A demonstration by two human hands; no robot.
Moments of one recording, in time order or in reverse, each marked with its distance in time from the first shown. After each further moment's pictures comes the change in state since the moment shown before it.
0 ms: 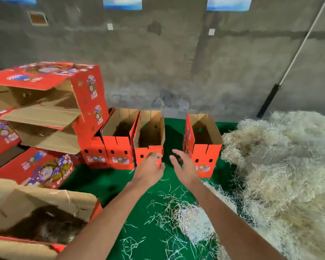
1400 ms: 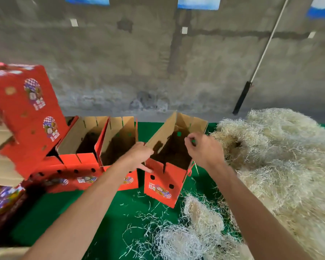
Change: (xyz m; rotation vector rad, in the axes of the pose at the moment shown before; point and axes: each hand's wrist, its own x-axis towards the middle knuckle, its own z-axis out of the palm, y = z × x) left_hand 0.152 0.052 0.025 -0.622 -0.337 -0.466; right_hand 0.087 -0.002 -0.138 -0.768 0.355 -0.070
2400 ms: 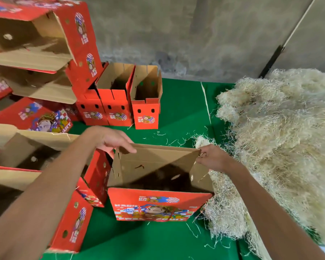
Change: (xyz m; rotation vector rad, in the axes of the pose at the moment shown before) left_hand -0.186 -0.154 -0.116 0.465 -0.472 -0.323; right_hand -0.230 0.011 0.003 0.377 -0.845 0.159
